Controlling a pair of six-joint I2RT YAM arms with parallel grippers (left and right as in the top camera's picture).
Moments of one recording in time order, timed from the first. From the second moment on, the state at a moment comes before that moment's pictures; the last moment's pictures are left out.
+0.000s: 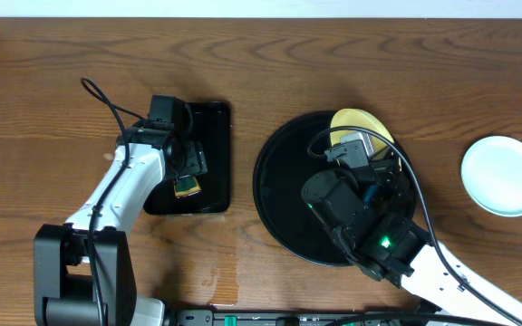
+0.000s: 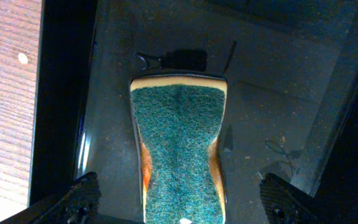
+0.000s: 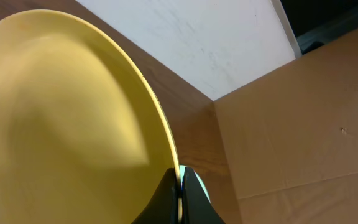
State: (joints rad) left arm -0.11 1.63 1.02 -0.73 -0.06 -0.35; right arm 0.87 1.17 0.86 -0.56 1.25 -0.01
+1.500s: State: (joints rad) left arm -0.11 1.63 1.02 -0.73 -0.06 -0.35; right arm 0.73 1.16 0.86 -0.55 1.05 0.11
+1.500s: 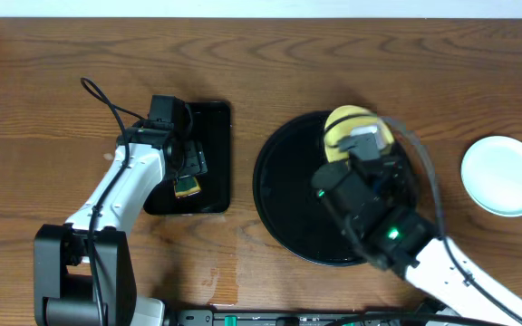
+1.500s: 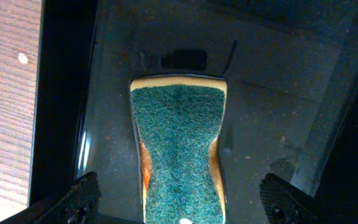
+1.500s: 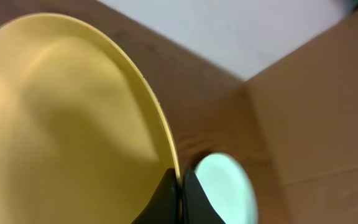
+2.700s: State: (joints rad) left arm -0.11 1.63 1.02 -0.73 -0.06 -0.35; right arm -0.76 1.44 0.86 -0.42 -0.02 0.49
